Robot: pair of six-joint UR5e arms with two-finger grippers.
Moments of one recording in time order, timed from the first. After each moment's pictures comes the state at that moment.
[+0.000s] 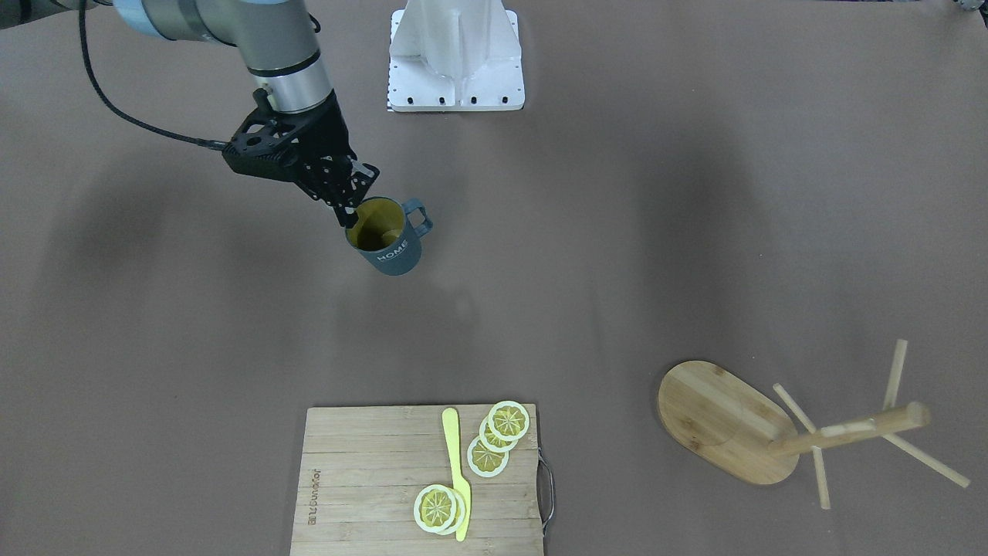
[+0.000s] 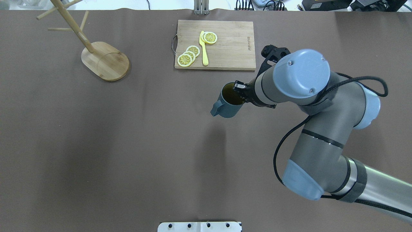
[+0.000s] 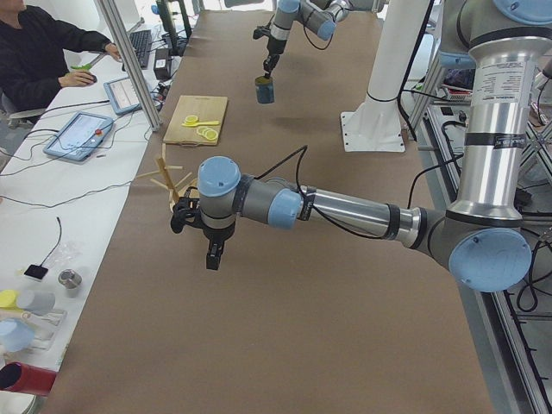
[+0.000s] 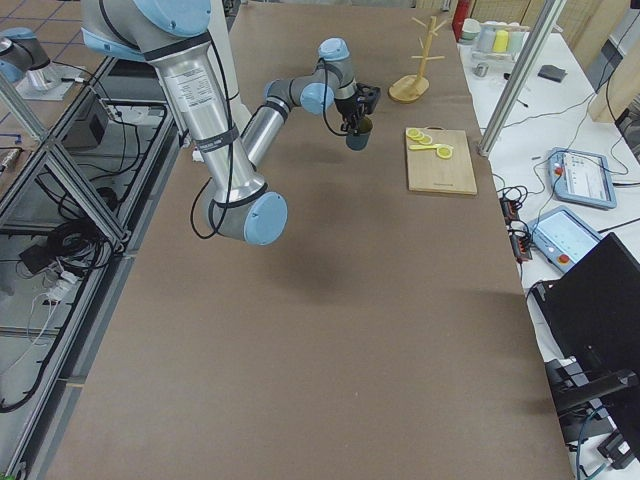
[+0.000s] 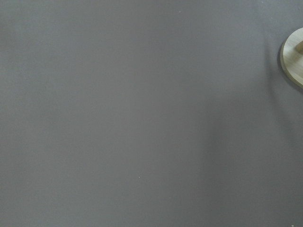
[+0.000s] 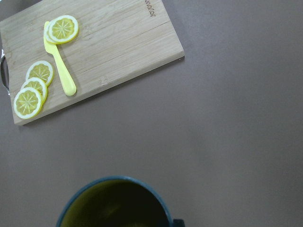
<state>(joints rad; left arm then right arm) -1.53 -1.61 -1.72 -1.66 -2.35 -0.15 0.56 -1.03 1.96 -1.59 1.68 1.60</state>
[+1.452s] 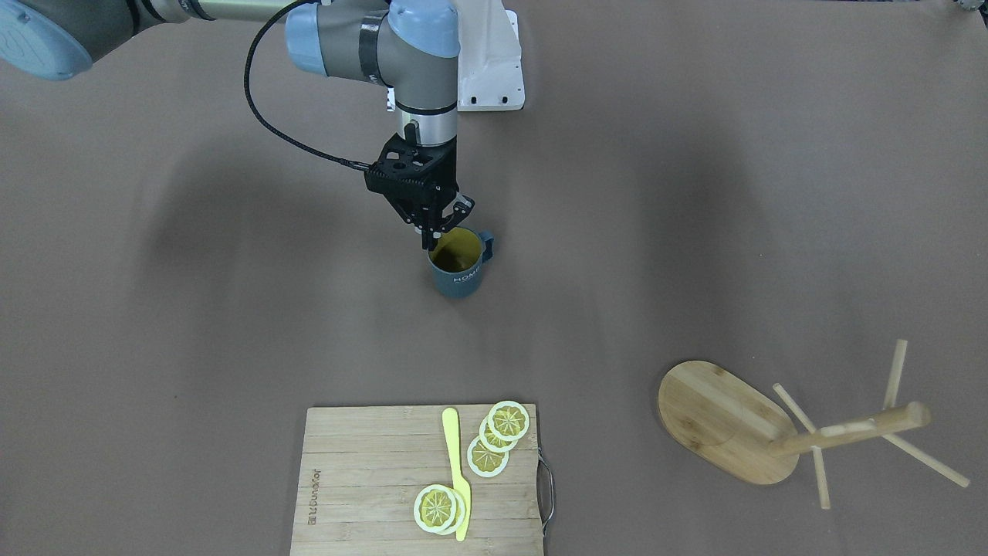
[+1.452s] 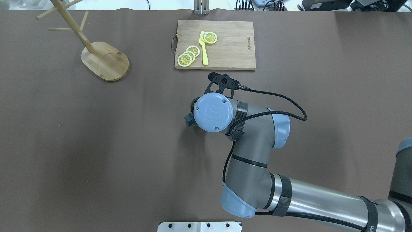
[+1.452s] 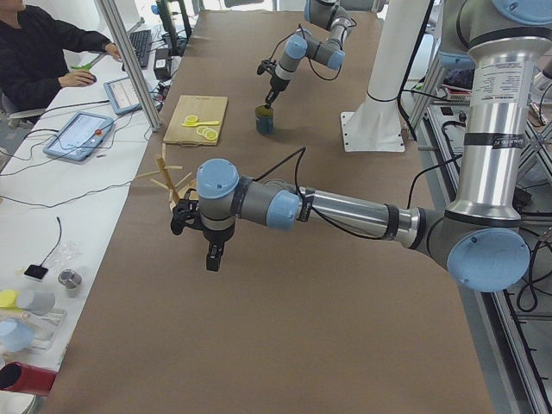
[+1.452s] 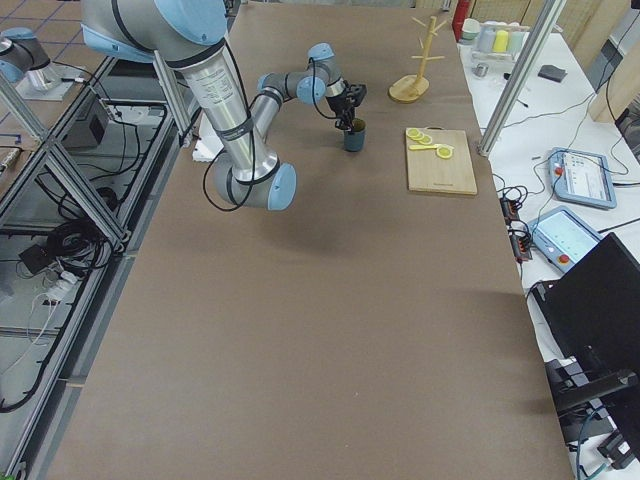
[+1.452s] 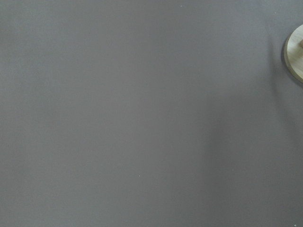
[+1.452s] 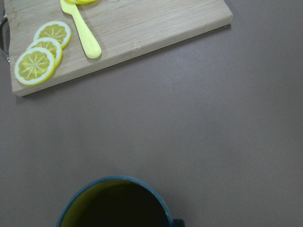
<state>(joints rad) -1.53 -1.62 -1.71 -1.66 -2.35 -0.15 0.41 -0.82 1.68 -1.63 1.46 1.61</state>
